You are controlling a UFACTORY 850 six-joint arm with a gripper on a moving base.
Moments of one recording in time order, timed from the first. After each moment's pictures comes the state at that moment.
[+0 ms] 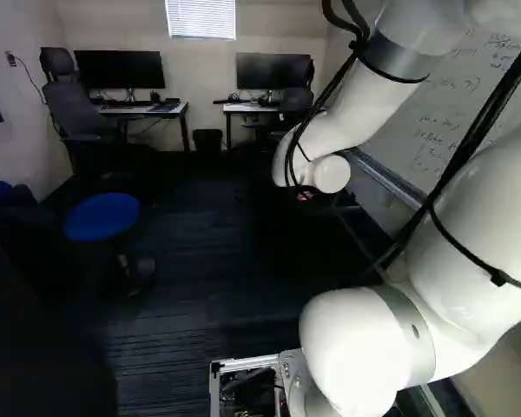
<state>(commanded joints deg) -0.2 7.8 -24.6 -3.0 45.0 0.0</state>
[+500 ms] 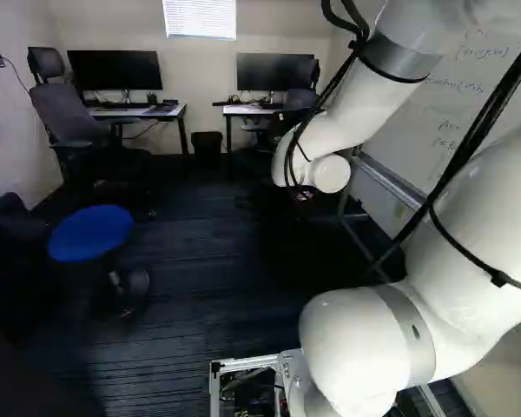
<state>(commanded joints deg) -0.2 7.8 -24.6 -3.0 45.0 0.0</state>
